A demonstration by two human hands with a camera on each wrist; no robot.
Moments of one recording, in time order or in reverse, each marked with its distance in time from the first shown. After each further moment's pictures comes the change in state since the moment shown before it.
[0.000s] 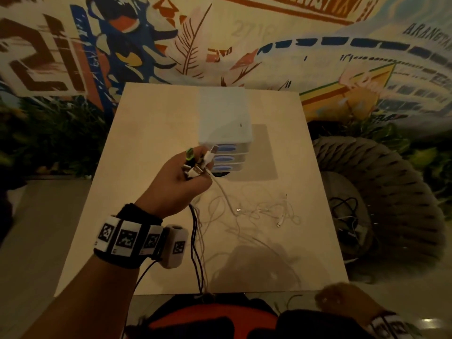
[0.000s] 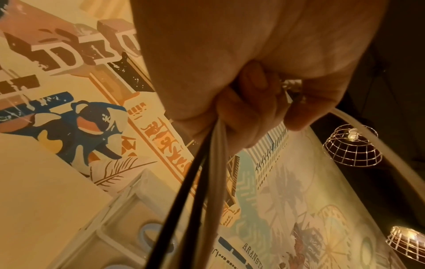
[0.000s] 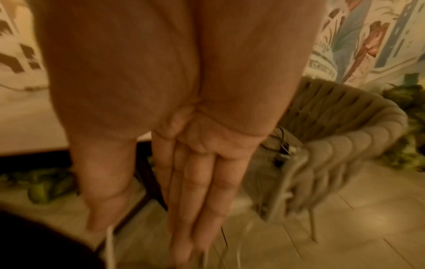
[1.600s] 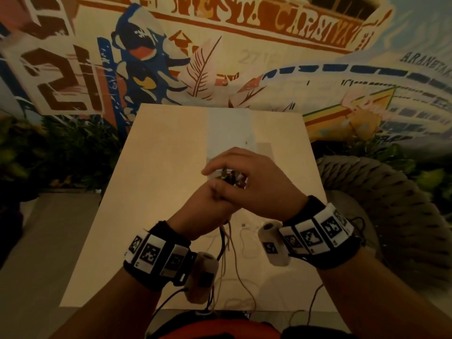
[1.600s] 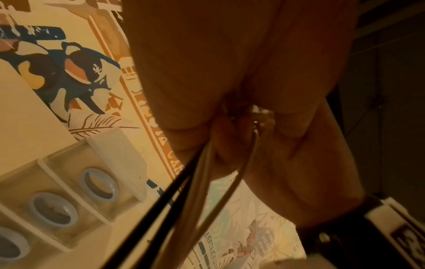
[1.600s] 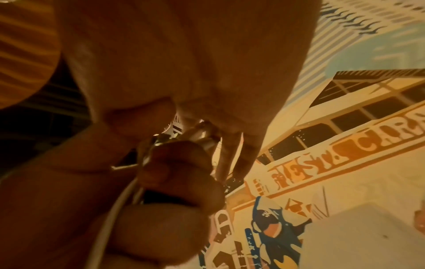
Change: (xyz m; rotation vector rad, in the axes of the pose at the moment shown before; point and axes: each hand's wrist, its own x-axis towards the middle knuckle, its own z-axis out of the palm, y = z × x) left_hand -0.006 0.024 0.039 0.009 -0.045 -0.134; right_hand -0.008 -0.345 -0.150 -0.031 0.657 -1.064
